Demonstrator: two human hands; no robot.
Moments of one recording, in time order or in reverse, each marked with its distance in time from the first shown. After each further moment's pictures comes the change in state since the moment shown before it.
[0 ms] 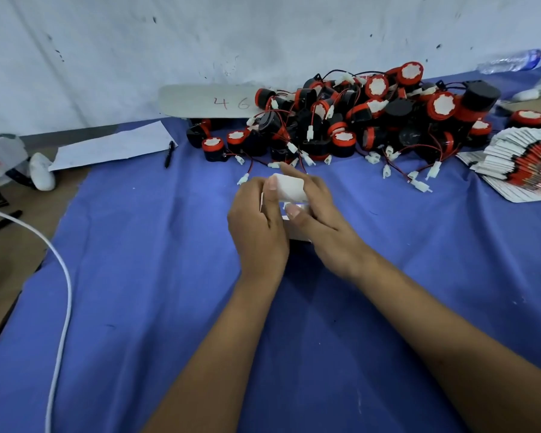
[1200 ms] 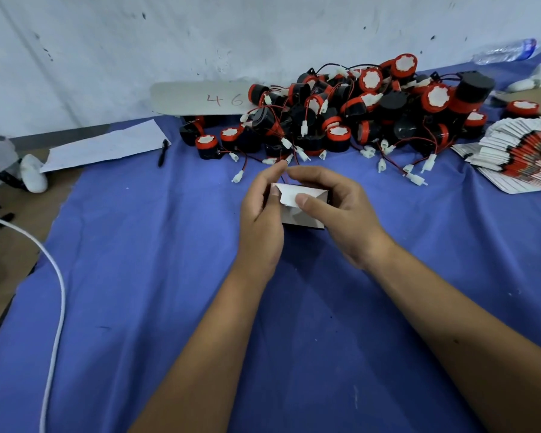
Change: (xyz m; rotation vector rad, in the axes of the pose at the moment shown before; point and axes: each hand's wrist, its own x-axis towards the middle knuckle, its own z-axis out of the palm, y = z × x) left_hand 0.002 0.003 0.003 -0.439 -0.319 -0.272; right_hand 0.007 0.012 -0.021 0.263 0.159 0.030
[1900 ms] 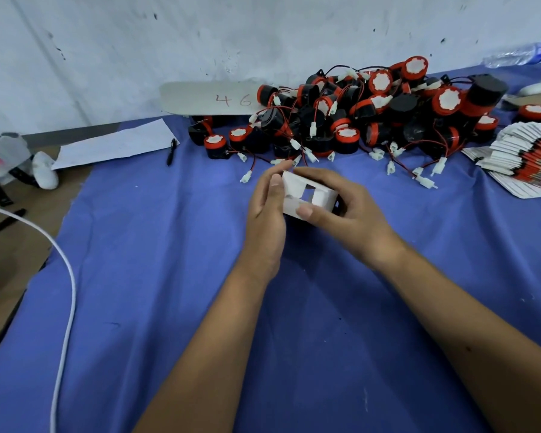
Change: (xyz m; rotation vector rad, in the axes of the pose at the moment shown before) left_hand 0.001 0.000 -0.002 -0.114 0.008 -0.080; right_hand 0.002 0.002 -0.003 -0.237 -0.083 -0.097
